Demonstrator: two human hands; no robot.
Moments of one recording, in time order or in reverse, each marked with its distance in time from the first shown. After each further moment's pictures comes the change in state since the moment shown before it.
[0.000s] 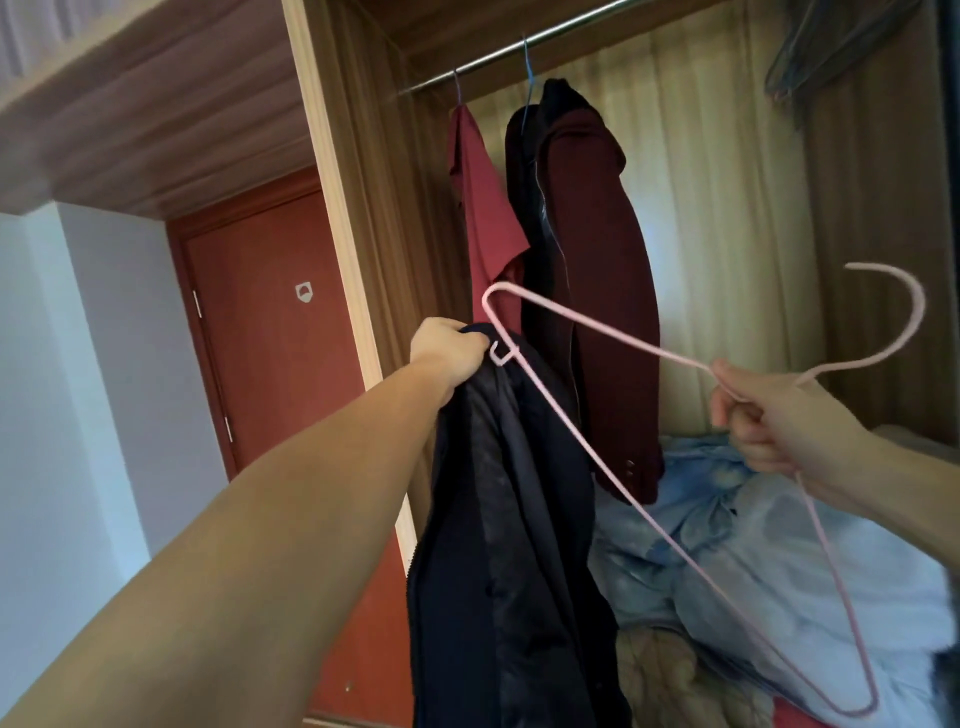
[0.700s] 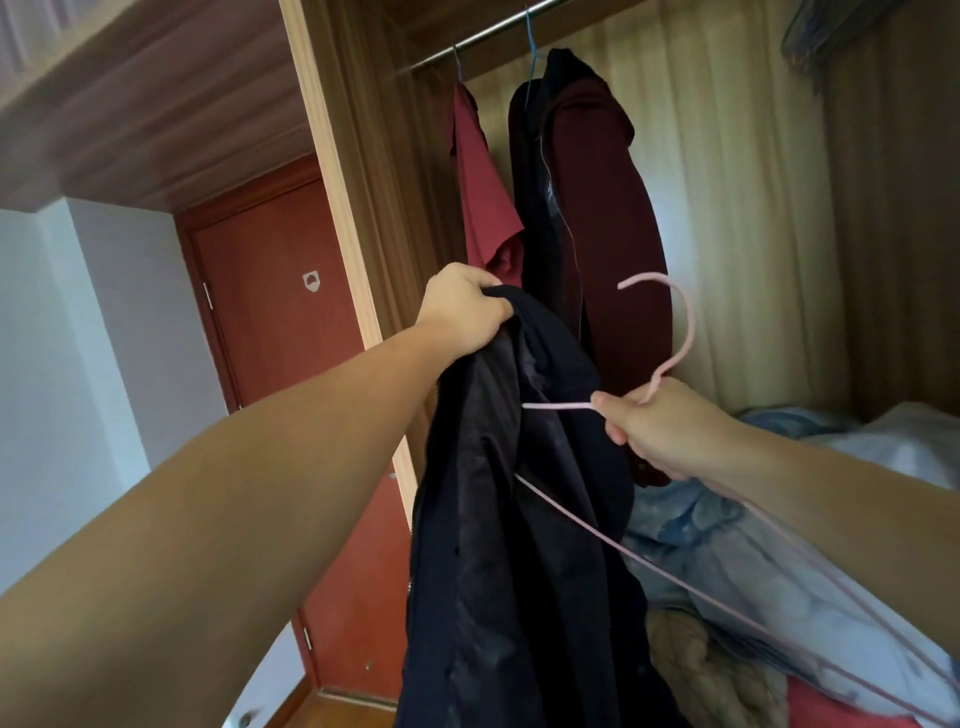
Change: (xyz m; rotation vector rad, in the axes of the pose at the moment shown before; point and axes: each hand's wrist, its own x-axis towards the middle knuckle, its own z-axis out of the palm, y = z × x) left_hand -0.007 0.025 -0.007 0.242 -0.073 0.368; right_hand 0.015 0.012 0.074 -0.372 -0.081 0.098
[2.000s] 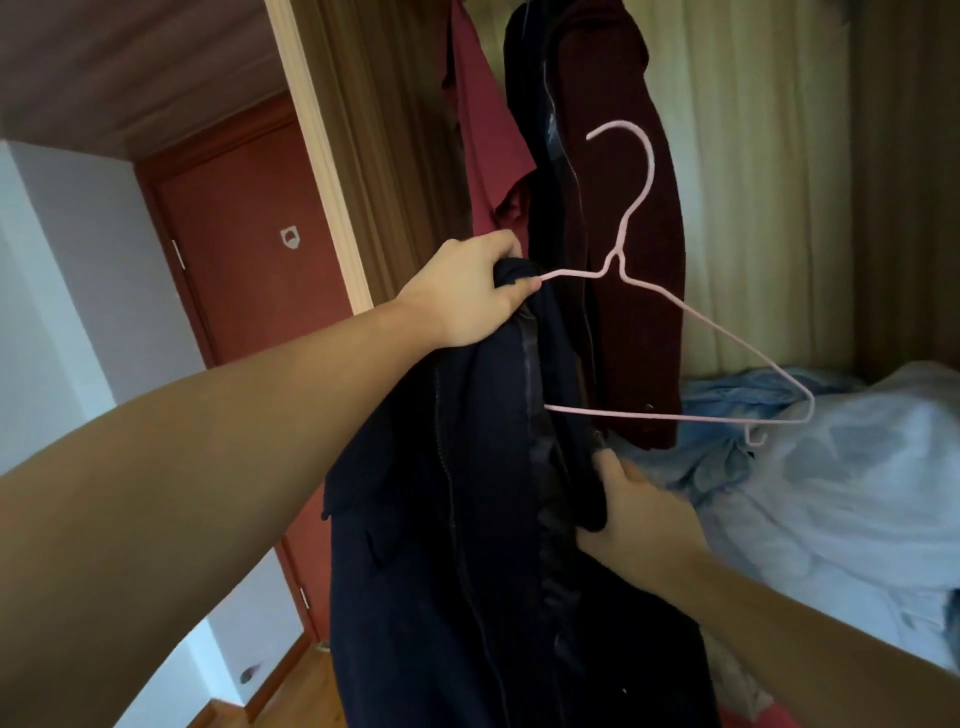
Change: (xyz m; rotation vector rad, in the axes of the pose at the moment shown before) left_hand -0.008 -0.030 -0.004 0.245 -0.170 0.373; right_hand -0.002 0.118 0.097 -0.704 0.178 -0.223
